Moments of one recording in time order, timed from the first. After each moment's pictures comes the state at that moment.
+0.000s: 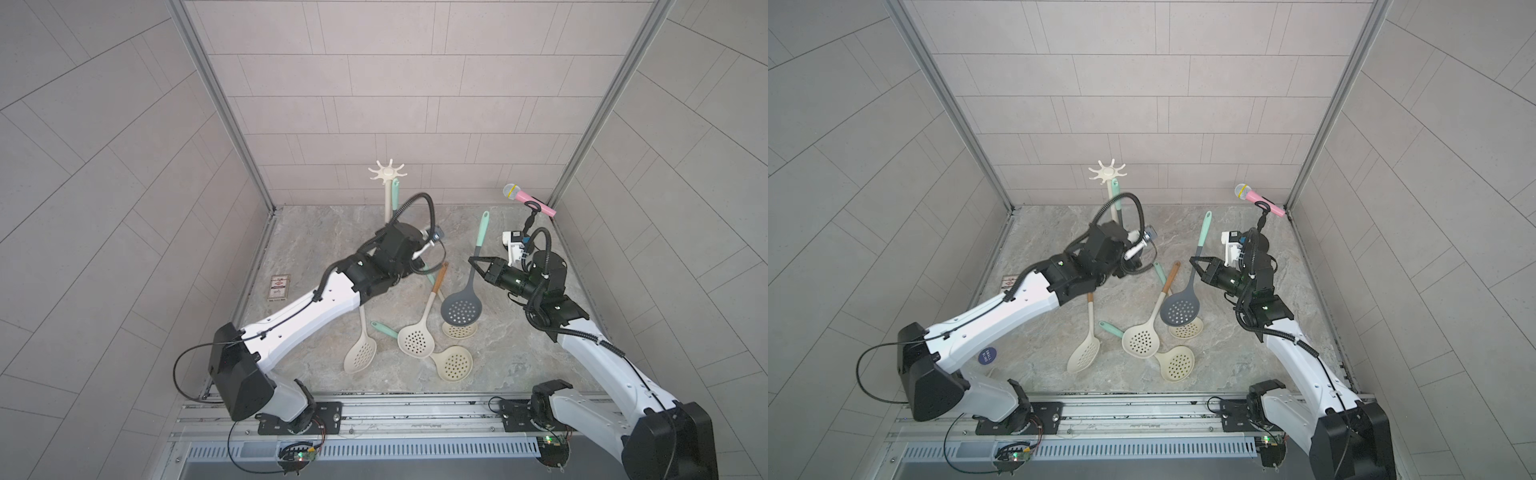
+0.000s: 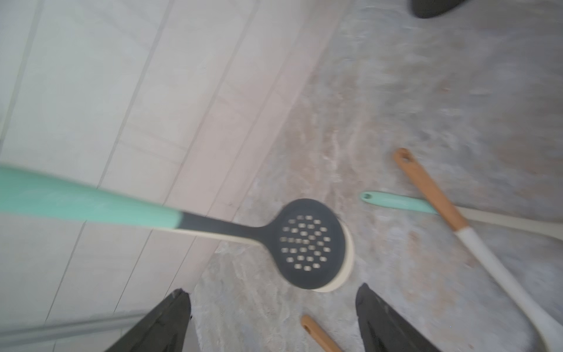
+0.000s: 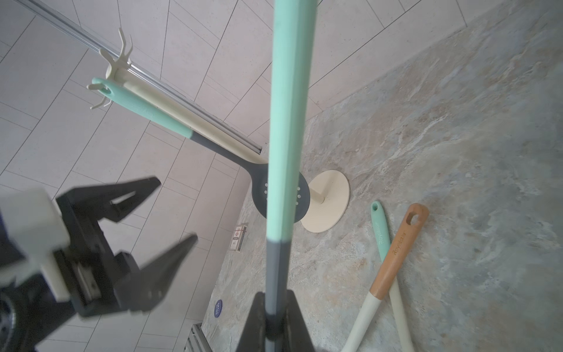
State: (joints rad) left arm -0.74 1.47 1.44 -0.49 -0.49 0.53; right arm 0.17 0.98 0.66 0.08 -0.57 0.78
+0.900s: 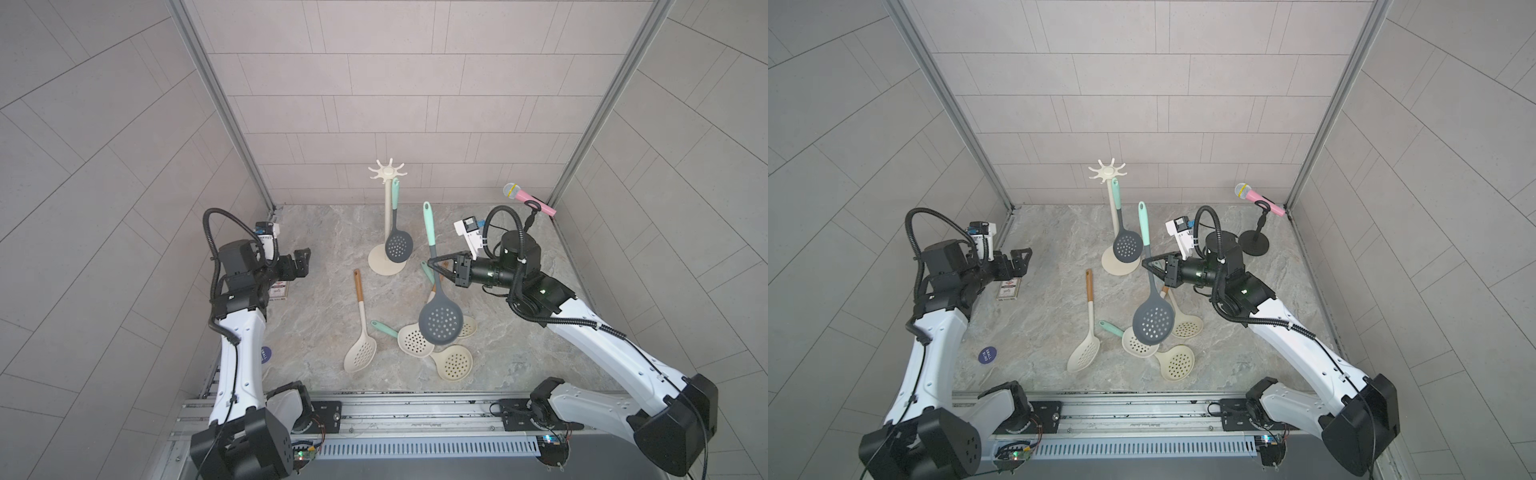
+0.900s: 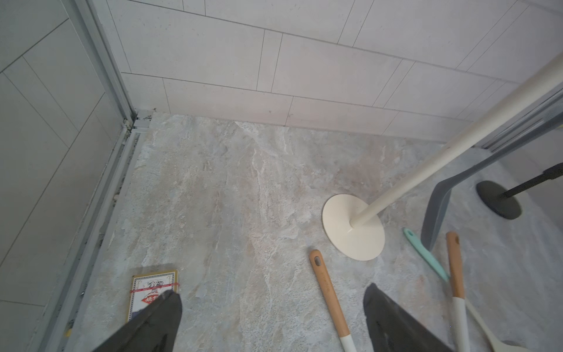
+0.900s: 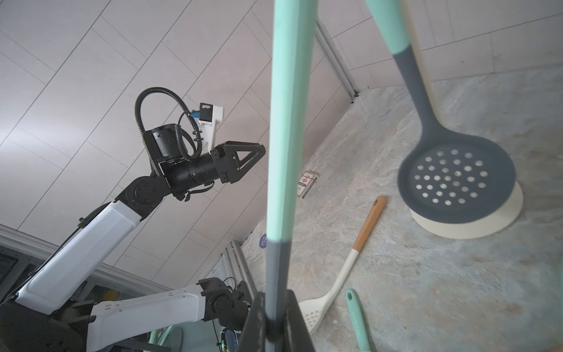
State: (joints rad) left arm 0.36 1.04 0.91 -0.39 0.57 0.04; right arm 0.53 1.15 1.01 -0.06 -0.65 0.60
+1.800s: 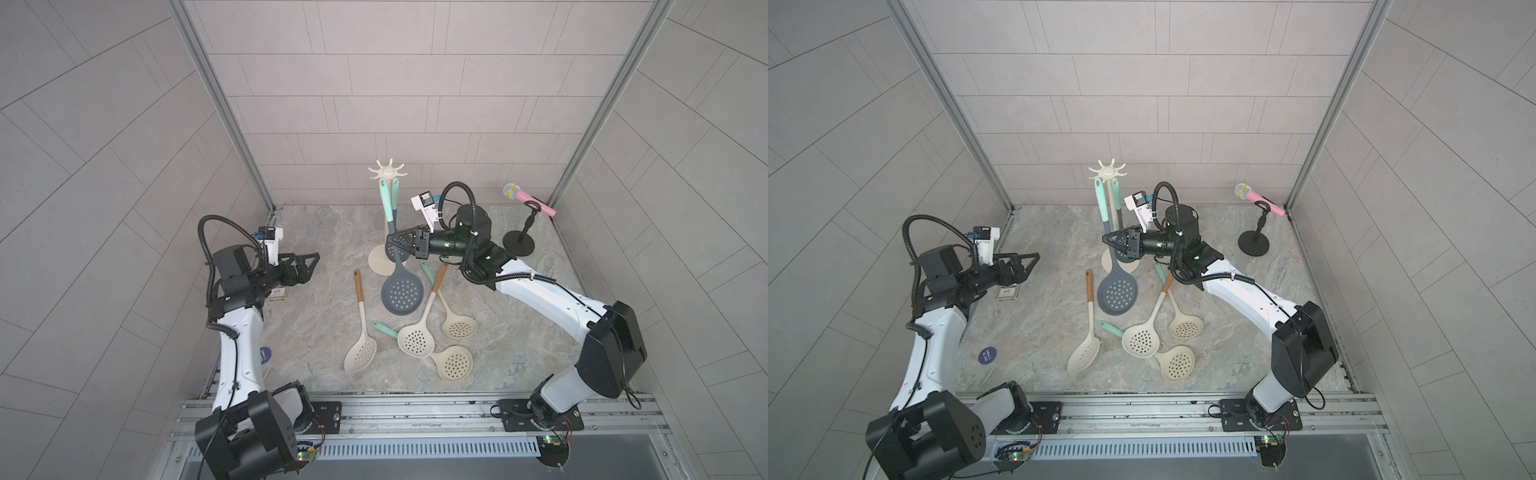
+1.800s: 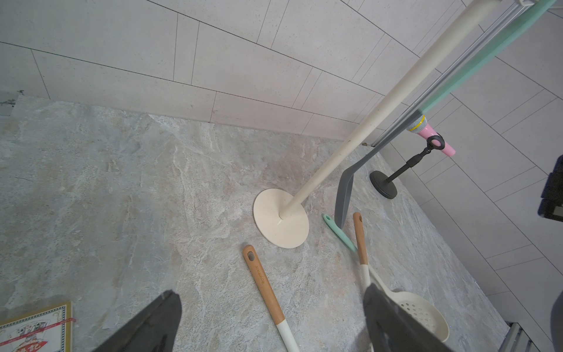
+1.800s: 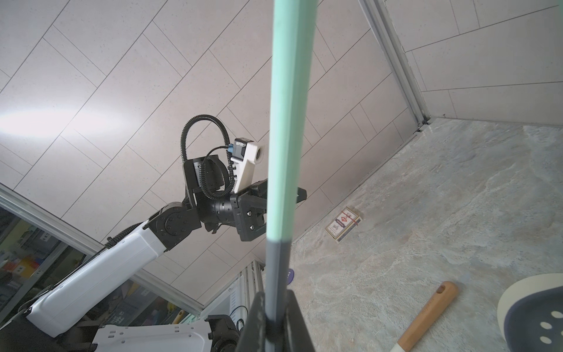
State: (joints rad) left arm 0.44 1.08 0.86 -0.37 0.92 0.03; right arm 0.59 1.56 1.29 0.25 -0.75 0.67
